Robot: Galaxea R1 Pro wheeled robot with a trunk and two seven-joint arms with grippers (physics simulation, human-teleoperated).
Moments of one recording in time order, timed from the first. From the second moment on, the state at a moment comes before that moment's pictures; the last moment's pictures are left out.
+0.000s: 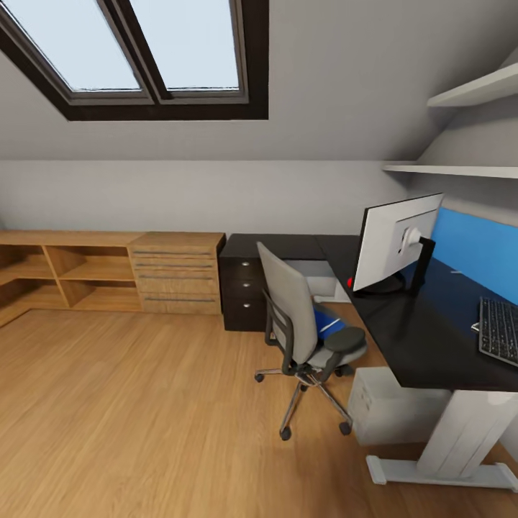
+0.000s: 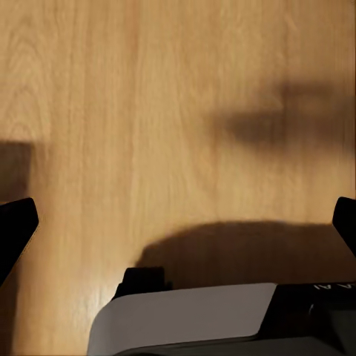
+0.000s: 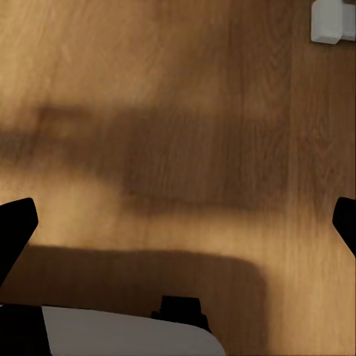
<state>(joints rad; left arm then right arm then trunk) 0.00 -0.02 -0.02 -0.24 0.00 -0.38 0.00 -0.01 -0.02 -0.06 -0.17 0.12 -0.55 0.02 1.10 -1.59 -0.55</state>
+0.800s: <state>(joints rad) 0.00 -0.02 -0.02 -0.24 0.00 -0.39 0.01 -0.01 -0.02 -0.05 -0.17 0.12 -0.57 0.02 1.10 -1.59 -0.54</state>
